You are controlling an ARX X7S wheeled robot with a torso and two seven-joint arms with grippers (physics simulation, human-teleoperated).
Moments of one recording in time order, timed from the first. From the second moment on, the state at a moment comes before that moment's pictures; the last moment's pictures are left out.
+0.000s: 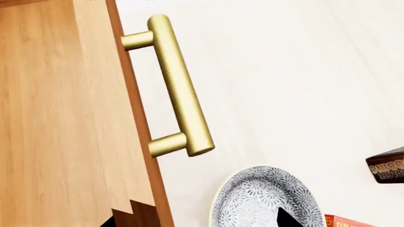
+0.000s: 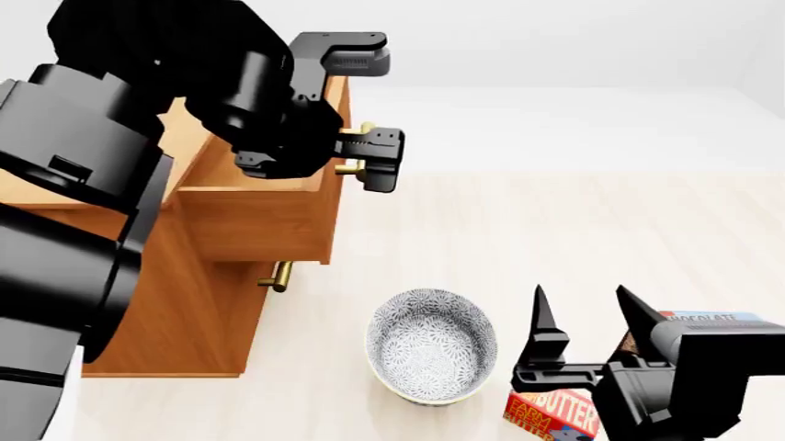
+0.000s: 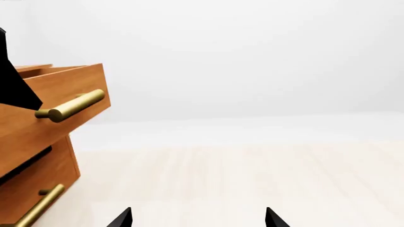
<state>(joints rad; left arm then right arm) -1.80 -0.07 0.82 -1.10 -1.30 -1.41 -0.27 -0.03 0.43 0.07 -0.84 0.68 0.70 0.38</state>
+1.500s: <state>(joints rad) -1.98 -0.05 1.68 -0.96 -2.20 -1.08 -0.18 -0.16 0.47 0.21 -0.87 0.75 0.60 0.38</state>
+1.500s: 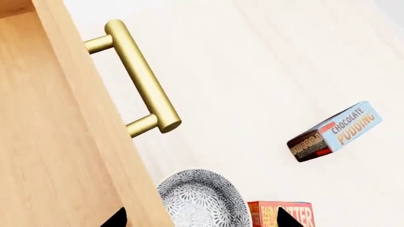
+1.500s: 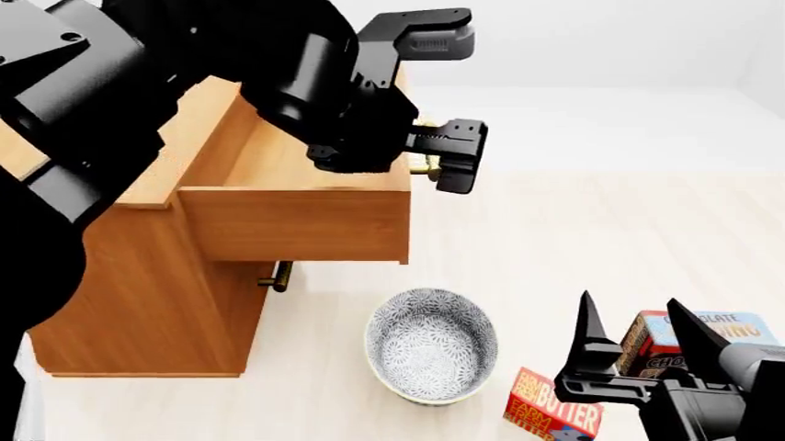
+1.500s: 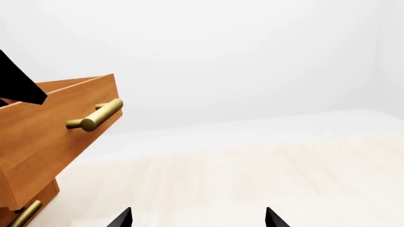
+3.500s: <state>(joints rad) -1.33 -1.47 1.24 1.04 -1.63 0.06 -0.58 0.70 1.12 -0.18 -0.60 1.88 1.24 0.67</state>
